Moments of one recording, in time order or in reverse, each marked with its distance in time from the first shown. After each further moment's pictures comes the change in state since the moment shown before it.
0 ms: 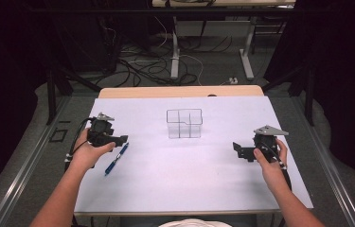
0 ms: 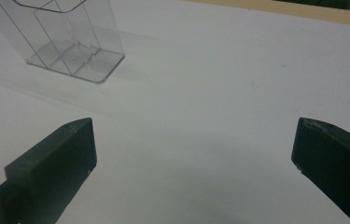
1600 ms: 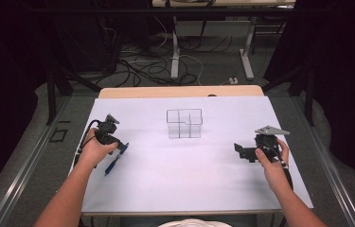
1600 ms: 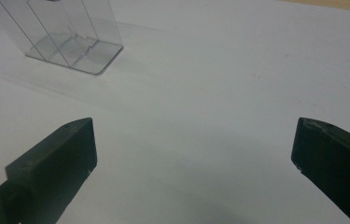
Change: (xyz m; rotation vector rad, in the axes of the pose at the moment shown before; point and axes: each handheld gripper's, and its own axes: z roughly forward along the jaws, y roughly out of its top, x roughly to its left) left arm 0.019 0.000 0.049 0.363 -0.022 -0.153; right arm -0.007 -0.003 0.003 0.025 0.024 0.008
